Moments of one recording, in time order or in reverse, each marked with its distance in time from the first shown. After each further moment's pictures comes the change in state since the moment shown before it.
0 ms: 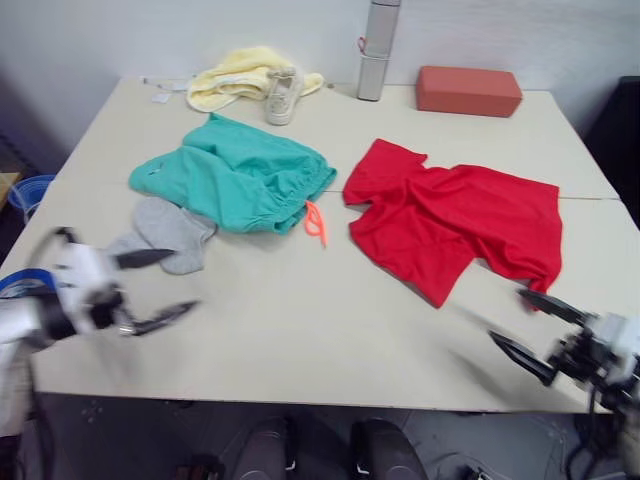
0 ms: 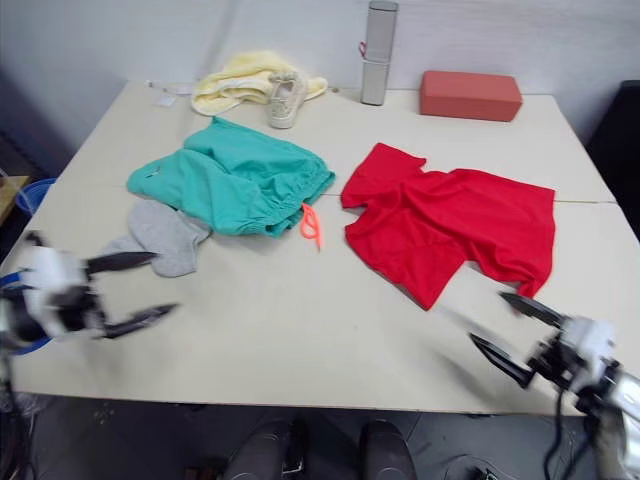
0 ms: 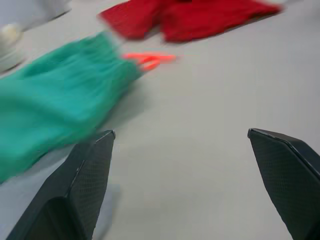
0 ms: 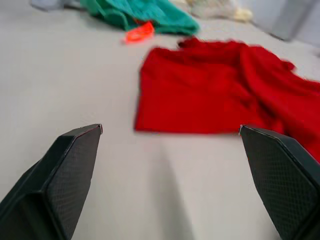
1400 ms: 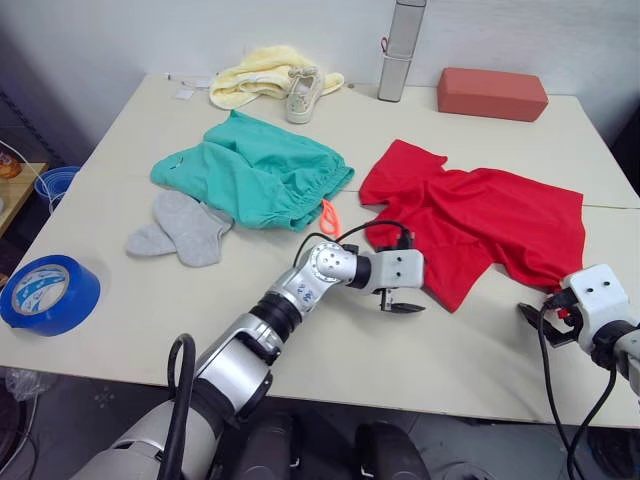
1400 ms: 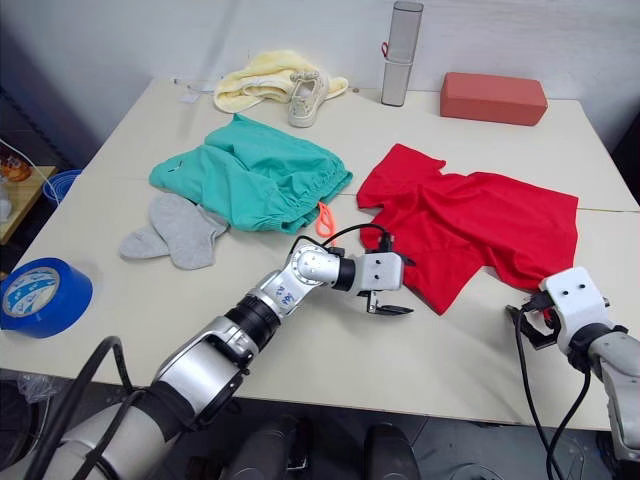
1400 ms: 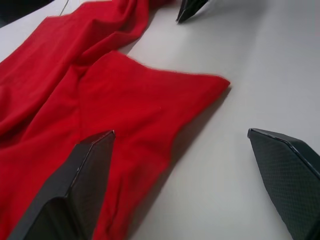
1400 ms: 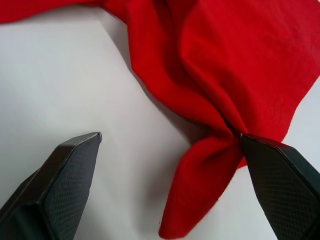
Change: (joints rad) left arm -1.035 -0.837 -0.794 1.277 0.668 -0.519 0.302; right arm -0.115 -0.156 0.138 -0.411 -0.414 0.960 -0.758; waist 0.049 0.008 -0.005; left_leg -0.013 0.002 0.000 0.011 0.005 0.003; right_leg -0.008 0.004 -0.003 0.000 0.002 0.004
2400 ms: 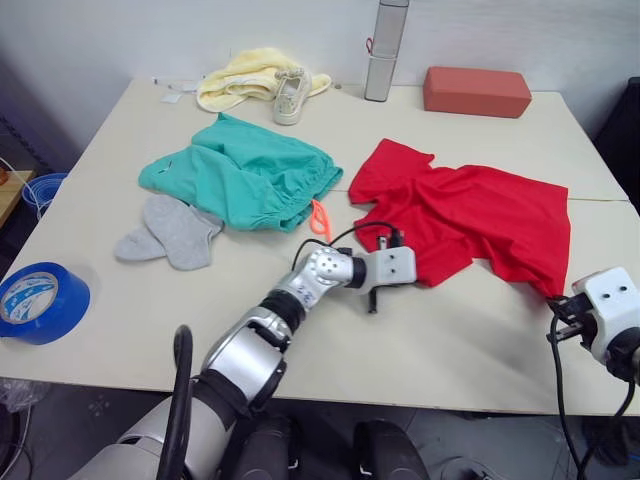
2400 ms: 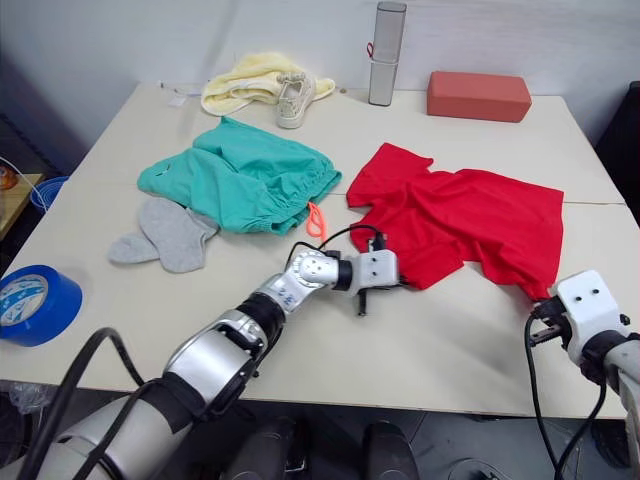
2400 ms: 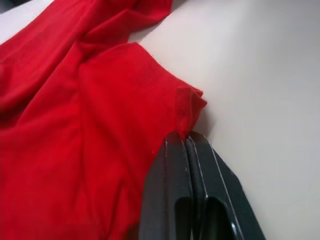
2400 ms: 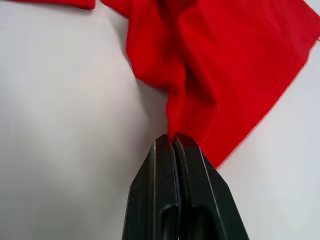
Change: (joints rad) left arm 0.089 0.104 0.144 0.050 -0.026 -0.106 -0.059; right arm 0.157 -0.006 -0.131 -0.122 0.069 -0.092 0.164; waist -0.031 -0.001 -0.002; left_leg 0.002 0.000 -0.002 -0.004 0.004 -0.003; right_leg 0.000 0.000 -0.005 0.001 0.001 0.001
